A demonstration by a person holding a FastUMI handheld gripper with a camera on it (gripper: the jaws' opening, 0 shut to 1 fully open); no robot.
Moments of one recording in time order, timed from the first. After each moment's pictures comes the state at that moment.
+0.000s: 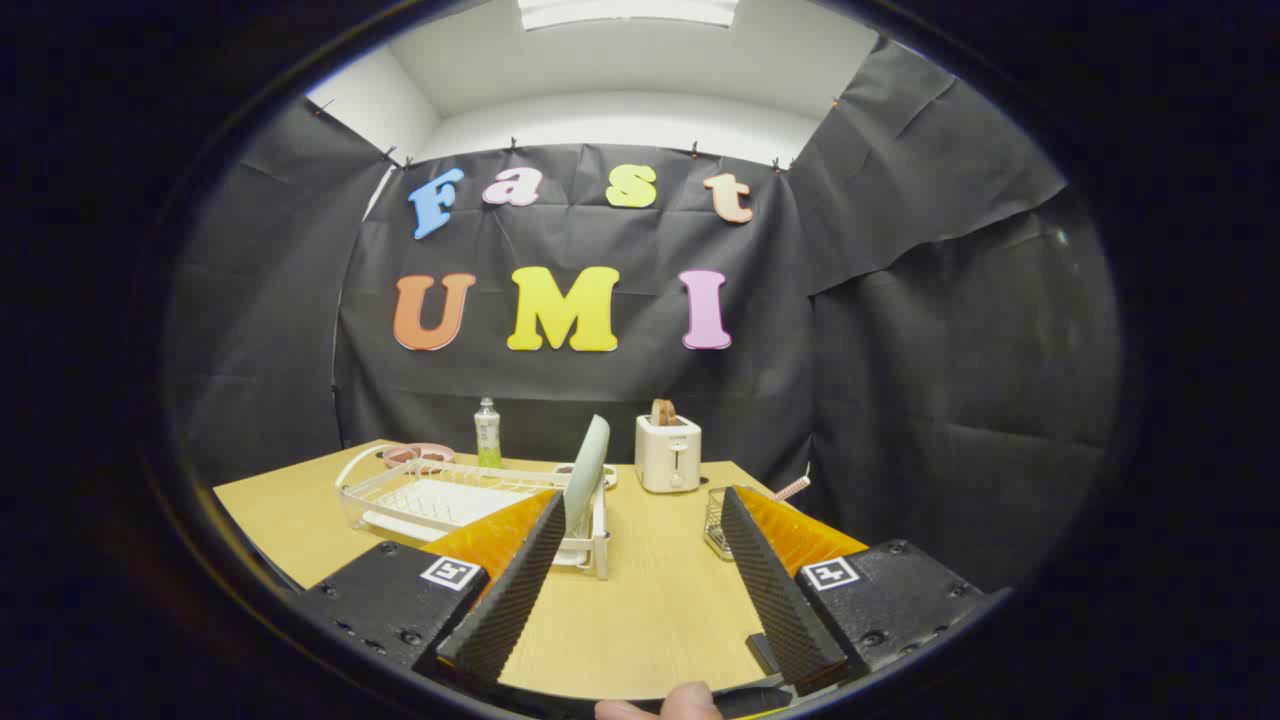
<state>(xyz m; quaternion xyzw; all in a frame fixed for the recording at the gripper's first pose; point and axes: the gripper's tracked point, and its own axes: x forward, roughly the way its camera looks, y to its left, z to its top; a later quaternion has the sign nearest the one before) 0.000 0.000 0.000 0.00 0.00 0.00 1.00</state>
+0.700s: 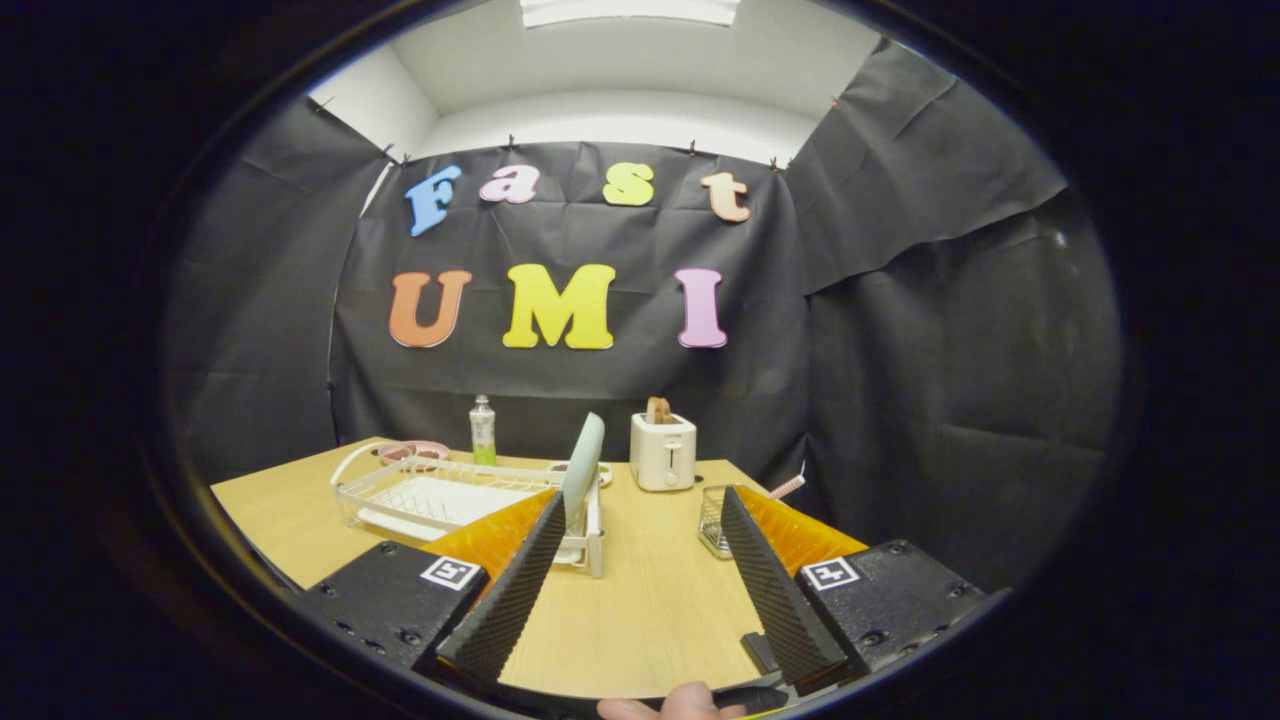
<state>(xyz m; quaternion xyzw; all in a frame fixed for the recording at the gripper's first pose) 0.003 -0.001 -0.006 0.00 0.01 0.00 1.00</state>
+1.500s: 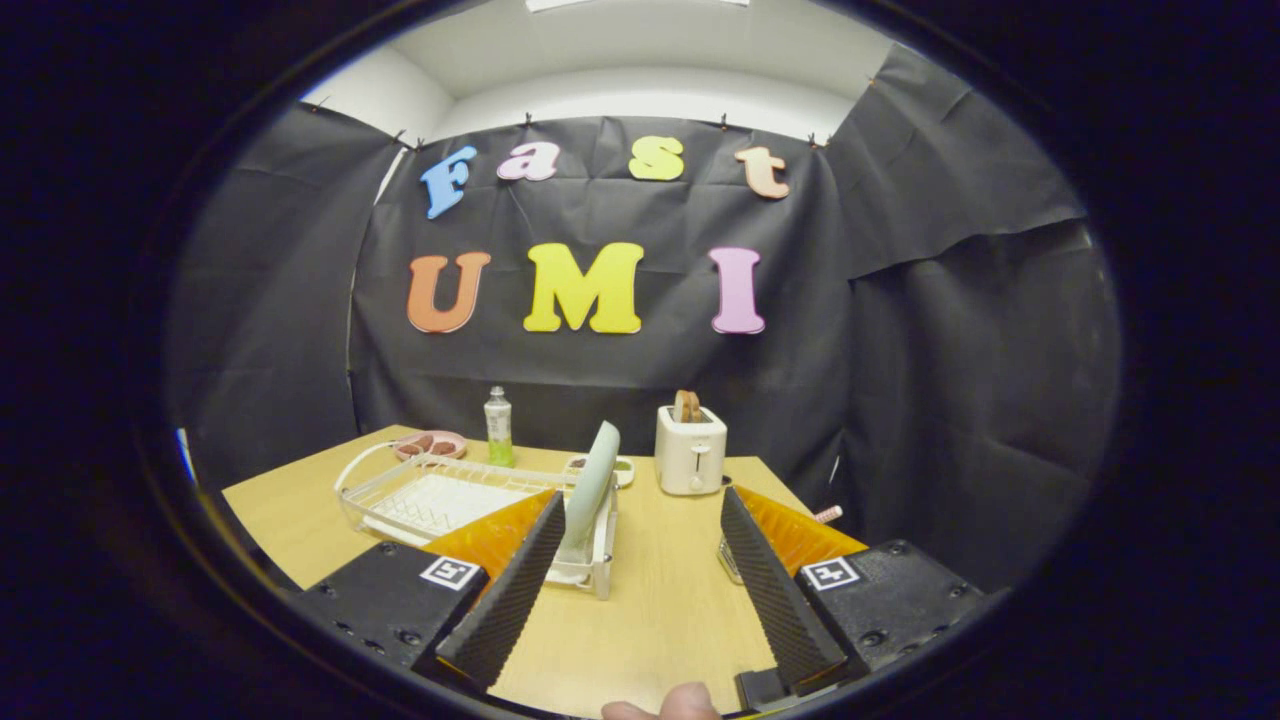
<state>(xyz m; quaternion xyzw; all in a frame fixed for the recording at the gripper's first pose) 0.085 0.000 0.043 -0.02 0.06 0.06 1.00</state>
